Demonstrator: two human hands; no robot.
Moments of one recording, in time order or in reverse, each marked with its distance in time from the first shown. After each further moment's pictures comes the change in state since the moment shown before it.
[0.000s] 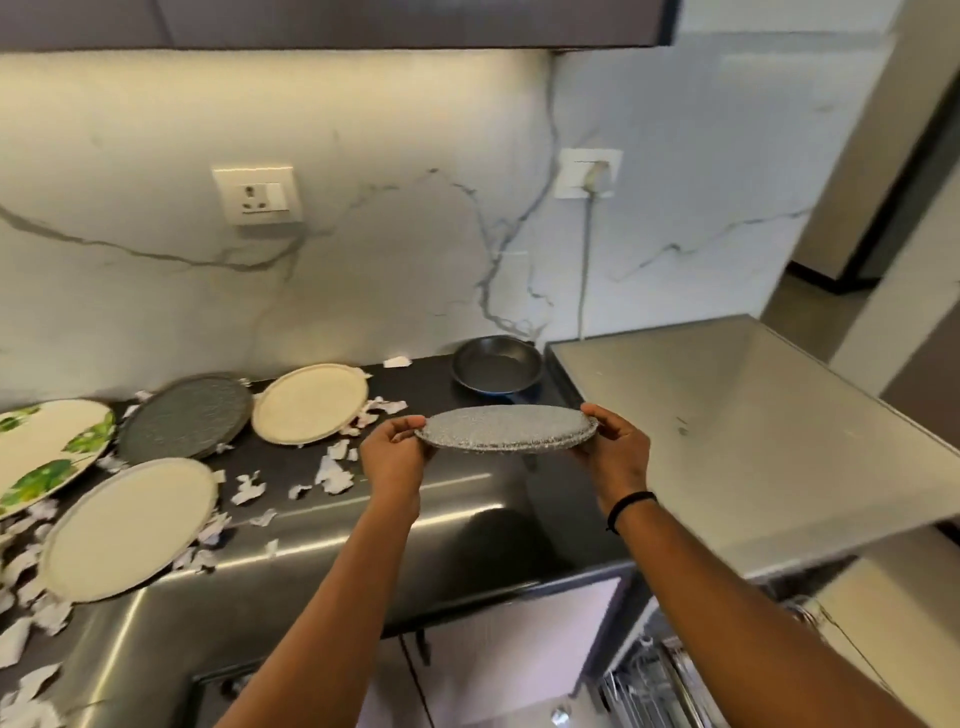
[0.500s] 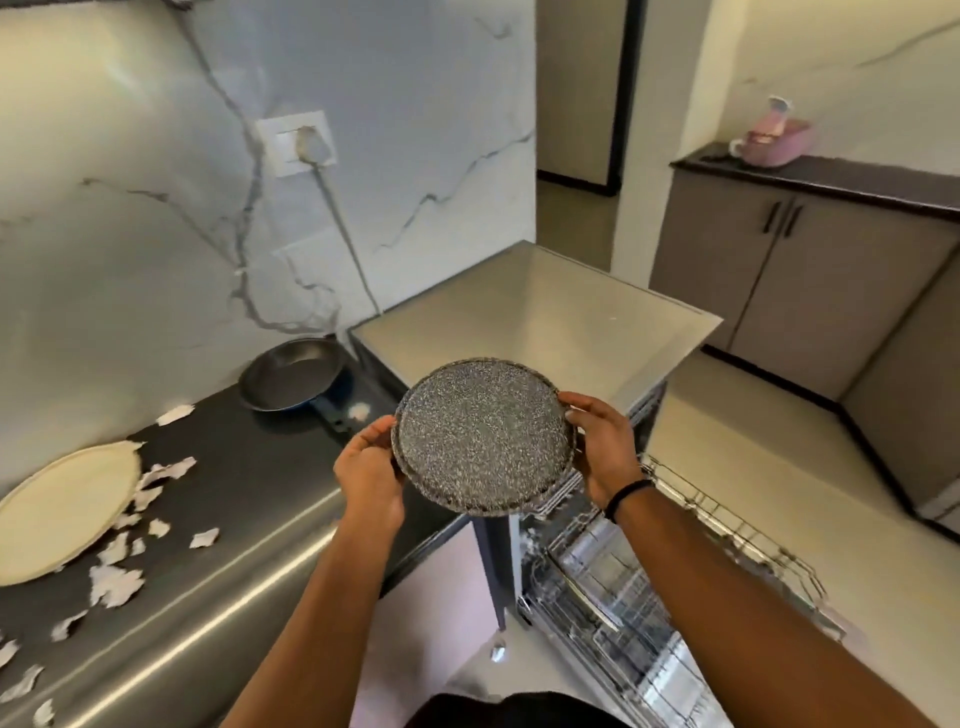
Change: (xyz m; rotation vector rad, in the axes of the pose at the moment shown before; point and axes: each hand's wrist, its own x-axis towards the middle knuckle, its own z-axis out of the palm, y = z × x) left_hand -0.102 -0.074 0.165 -0.051 -0.258 -0.262; right_hand -0.016 -0.028 -0.228 0.126 0.330 0.082
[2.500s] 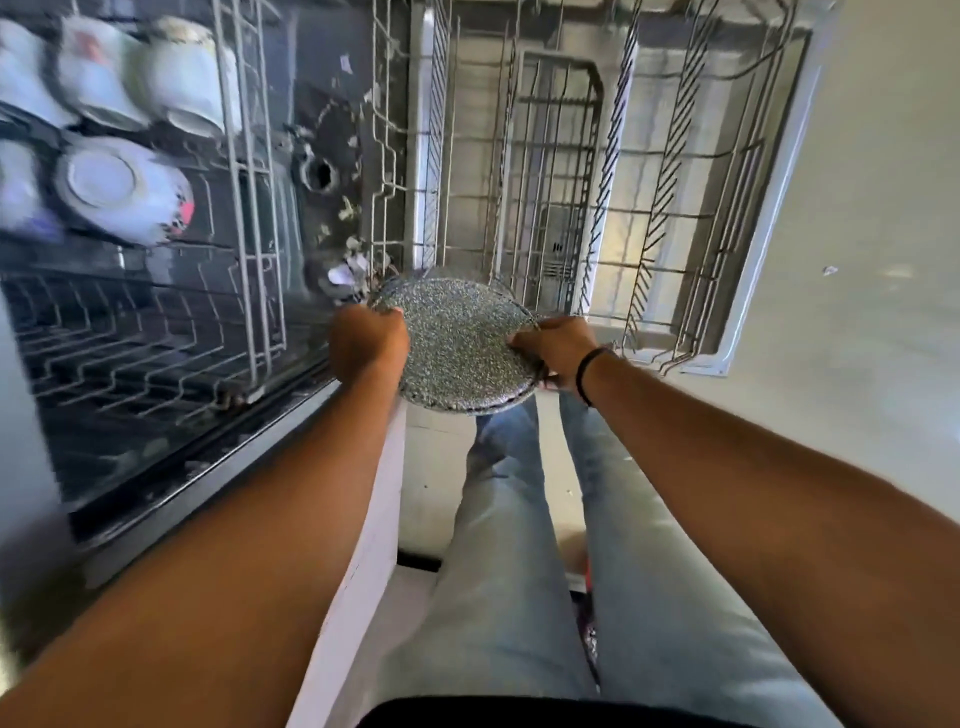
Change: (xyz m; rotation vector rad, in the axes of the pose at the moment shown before) left_hand 0.158 -0.514 0.105 1.994 -0.334 -0.016; right_hand 0.144 0.374 -0.299 0.046 0.411 1.063
